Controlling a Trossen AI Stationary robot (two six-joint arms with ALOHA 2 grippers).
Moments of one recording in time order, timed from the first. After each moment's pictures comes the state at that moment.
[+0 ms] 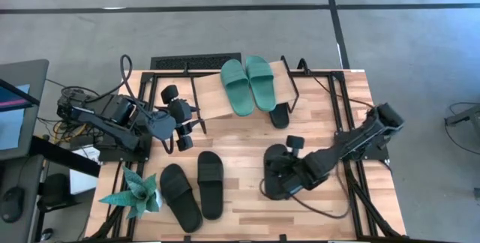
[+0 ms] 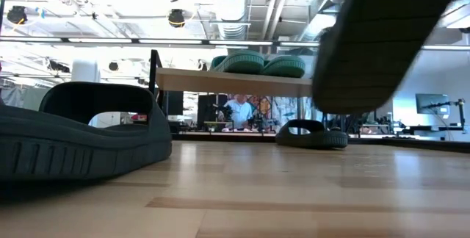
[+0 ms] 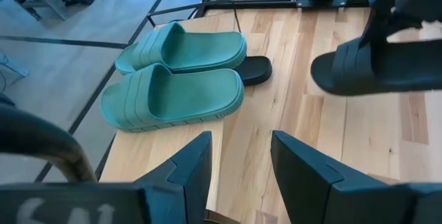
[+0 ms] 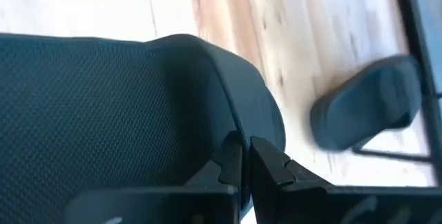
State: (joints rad) left arm -0.33 1.26 1.57 -1.08 -0.66 -0.28; right arm 0.57 1.67 1.34 -1.15 0.55 0.63
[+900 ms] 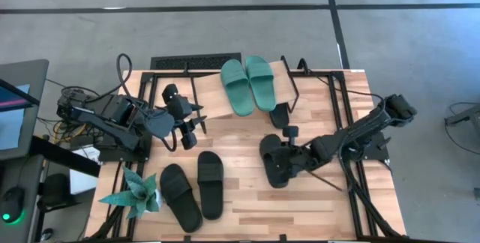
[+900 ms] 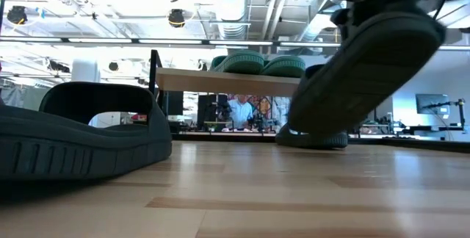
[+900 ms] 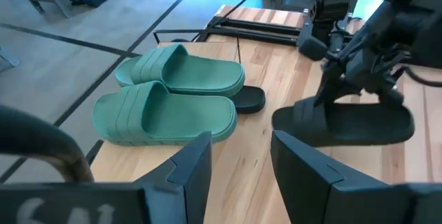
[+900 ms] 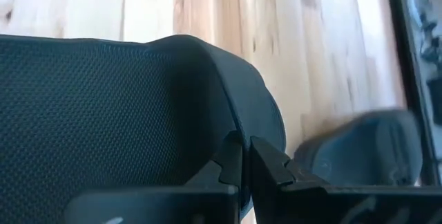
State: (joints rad) left arm -0.33 1.26 1.57 -0.97 -0.70 -0.37; right arm 0.42 1.50 0.96 -0.65 0.58 0.17
